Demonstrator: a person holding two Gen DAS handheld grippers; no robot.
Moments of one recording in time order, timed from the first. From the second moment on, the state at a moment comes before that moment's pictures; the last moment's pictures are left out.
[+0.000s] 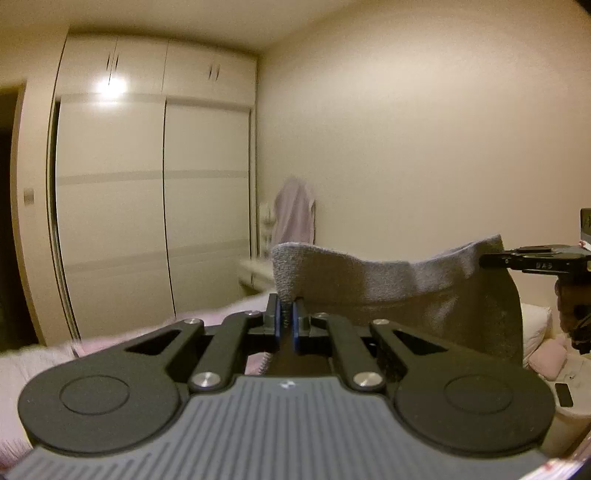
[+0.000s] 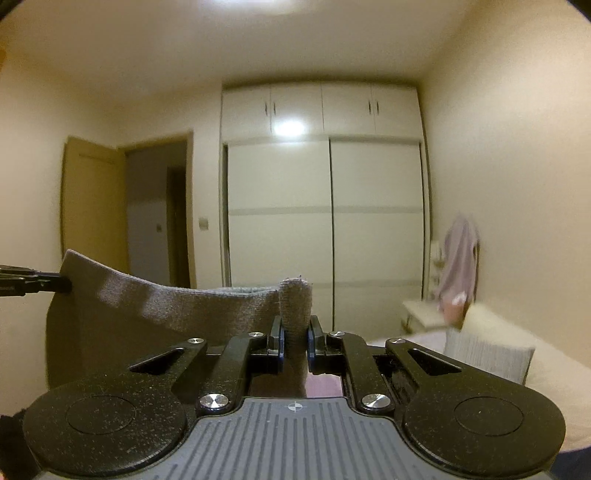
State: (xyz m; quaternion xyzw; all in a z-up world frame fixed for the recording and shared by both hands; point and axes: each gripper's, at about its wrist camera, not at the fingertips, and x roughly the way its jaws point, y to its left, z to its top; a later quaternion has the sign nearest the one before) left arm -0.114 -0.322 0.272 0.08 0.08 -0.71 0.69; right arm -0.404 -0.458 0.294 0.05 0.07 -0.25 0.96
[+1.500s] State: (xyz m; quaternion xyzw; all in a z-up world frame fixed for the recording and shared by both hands) left arm -0.177 -0.280 -0.242 0.32 0.44 -0.64 0.54; right arm -0.466 -0.381 -0.213 0.25 0.48 -0.24 0.80
